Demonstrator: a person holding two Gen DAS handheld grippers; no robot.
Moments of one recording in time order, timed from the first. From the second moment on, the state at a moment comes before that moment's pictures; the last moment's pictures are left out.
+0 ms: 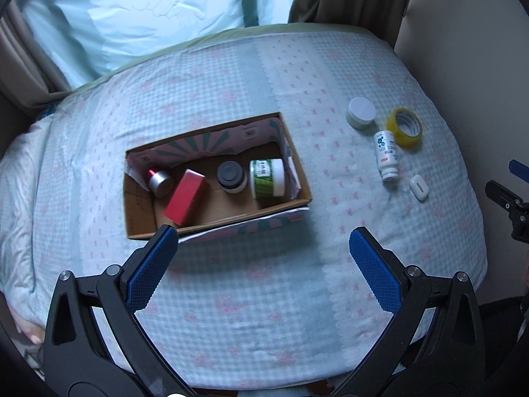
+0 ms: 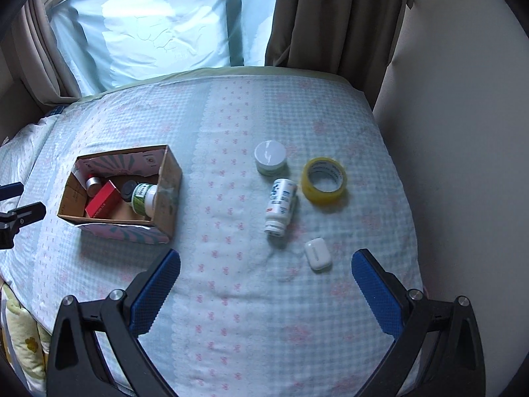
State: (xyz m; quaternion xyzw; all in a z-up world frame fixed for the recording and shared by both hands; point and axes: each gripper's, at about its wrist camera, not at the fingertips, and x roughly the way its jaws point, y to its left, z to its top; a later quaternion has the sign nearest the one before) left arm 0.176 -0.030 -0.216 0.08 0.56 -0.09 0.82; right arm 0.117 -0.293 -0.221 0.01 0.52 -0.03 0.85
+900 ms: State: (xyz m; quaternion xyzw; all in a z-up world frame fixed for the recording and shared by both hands) left arm 0.296 -0.268 -0.419 0.03 0.67 -0.15 0.72; right arm 0.291 -0.427 -0.415 0.06 0.68 0.02 0.73
